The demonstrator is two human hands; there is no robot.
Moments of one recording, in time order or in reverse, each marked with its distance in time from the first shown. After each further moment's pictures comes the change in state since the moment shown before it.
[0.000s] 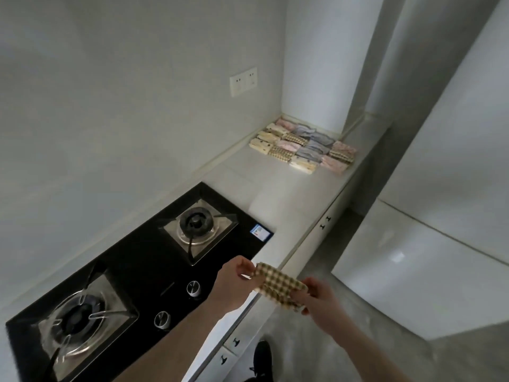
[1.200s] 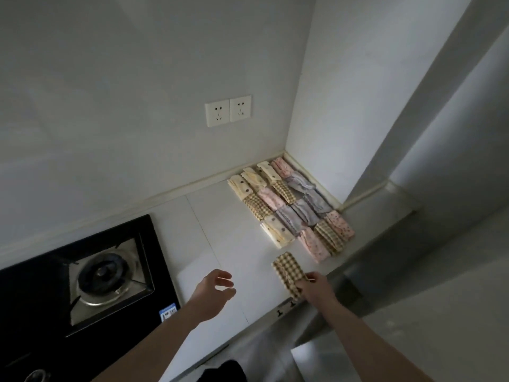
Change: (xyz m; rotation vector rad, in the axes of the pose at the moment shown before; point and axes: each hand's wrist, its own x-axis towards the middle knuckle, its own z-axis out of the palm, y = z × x) left_hand 0.321 0.109 0.145 -0.162 0.183 -0.344; right_hand 0.425 -0.091 -0.279 -0.325 -0.088 0.186
